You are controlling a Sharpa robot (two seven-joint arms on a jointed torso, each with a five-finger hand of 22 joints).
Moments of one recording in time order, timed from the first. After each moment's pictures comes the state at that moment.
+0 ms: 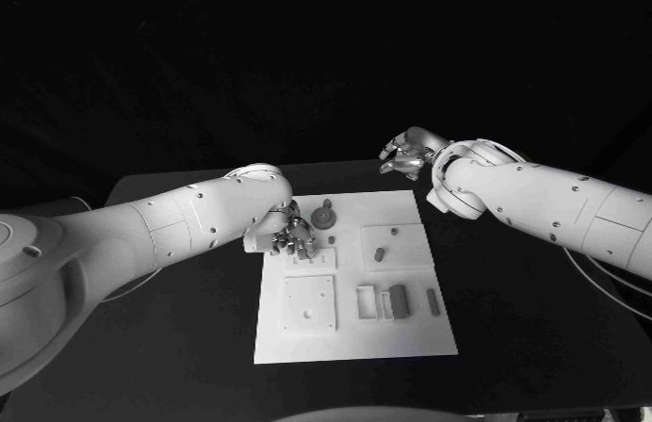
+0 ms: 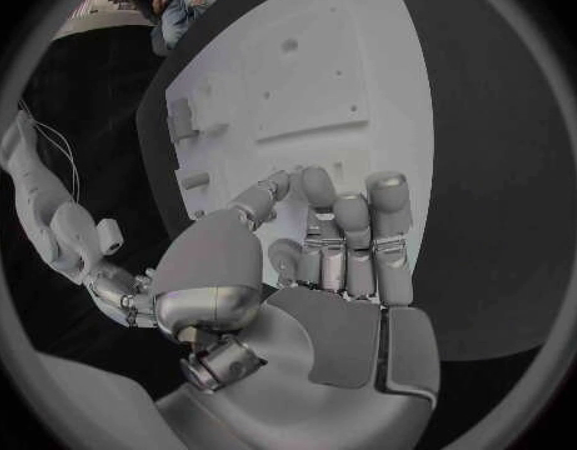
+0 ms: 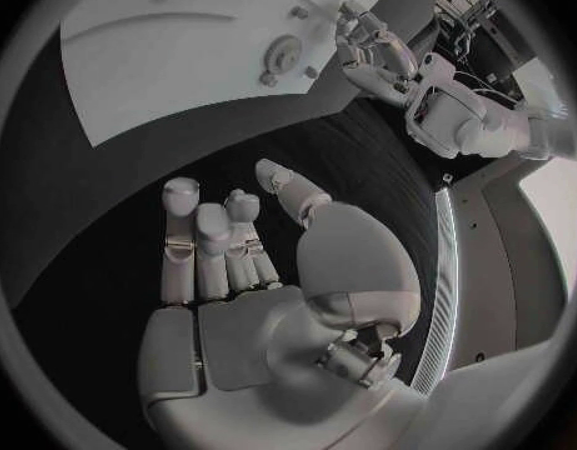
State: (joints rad) left arm 1.32 -0.32 -0.24 0.96 -0.88 0.35 -0.63; left_hand 0.87 -0.06 0.50 -0.16 0.30 0.99 0.04 0.46 0.72 1.20 -0.06 1.00 0.41 1.09 -0.16 1.46 0.42 0.02 1.26 -0.26 0.80 1.31; right arm 1.27 -0.61 -0.04 1.13 -1.10 -0.30 -0.18; right_hand 1.07 -0.04 0.49 -0.29 0.33 0.77 0.16 0.24 0.51 1.03 0.07 1.20 0.89 1.14 -0.04 1.45 0.93 0.20 1.09 0.00 0.96 1.31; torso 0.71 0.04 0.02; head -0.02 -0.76
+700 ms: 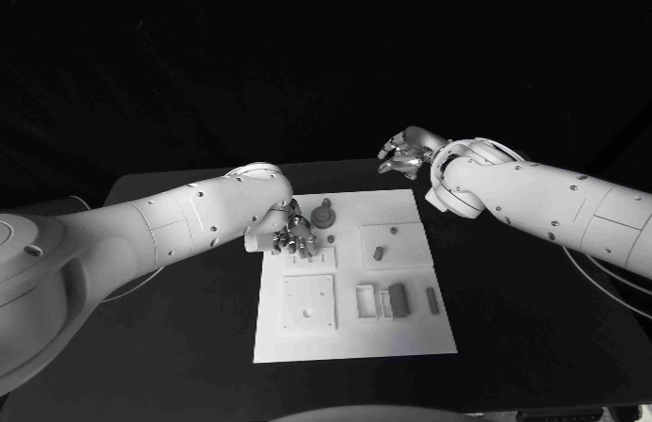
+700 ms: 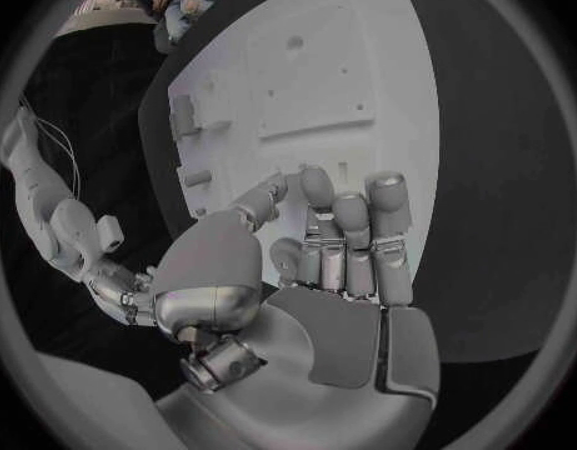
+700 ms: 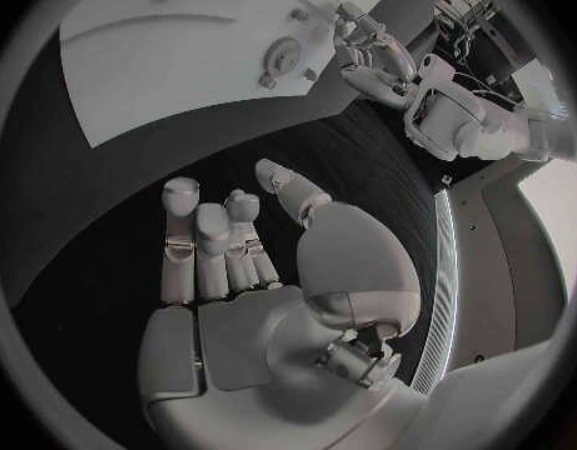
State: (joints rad) left arm 1.32 -0.31 -0.24 0.95 -0.87 0.34 -0.63; left_hand 0.85 -0.09 0.50 -0.13 0.18 0.99 0.04 0.45 0.73 1.19 -0.06 1.00 0.42 1.09 -0.16 1.46 0.42 0.02 1.25 -0.26 0.79 1.31; right arm 1.27 -0.61 -0.05 1.13 -1.11 -0.30 -0.18; right_hand 1.07 -0.04 0.49 -0.29 0.33 0.77 0.17 0.24 0.51 1.03 0.07 1.20 0.88 1.14 -0.04 1.45 0.93 0.20 1.09 0.00 0.96 1.31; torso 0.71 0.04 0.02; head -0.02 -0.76
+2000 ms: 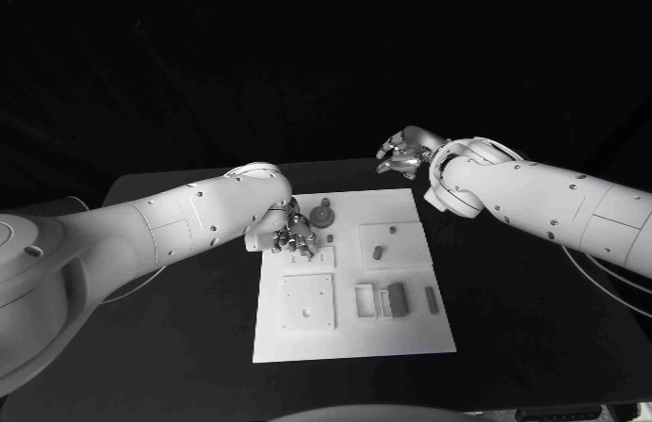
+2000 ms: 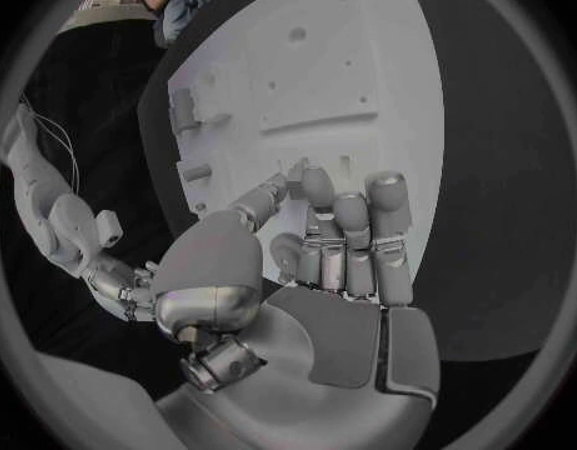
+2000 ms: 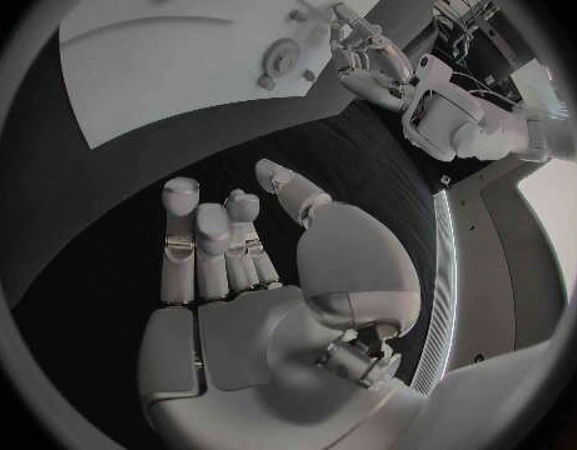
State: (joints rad) left arm 1.32 -0.31 -0.24 0.94 -0.86 0.32 -0.63; left_hand 0.87 -0.08 0.50 -0.12 0.16 0.98 0.05 0.43 0.74 1.19 -0.06 1.00 0.42 1.08 -0.16 1.46 0.42 0.02 1.25 -0.26 0.79 1.31; right arm 1.27 -0.61 -0.05 1.13 -1.11 -0.30 -0.18; right_hand 1.07 -0.04 0.49 -0.29 0.33 0.77 0.17 0.24 0.51 1.03 0.07 1.20 0.88 1.14 -0.04 1.45 0.93 0.20 1.09 0.00 0.95 1.31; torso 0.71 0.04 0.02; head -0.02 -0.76
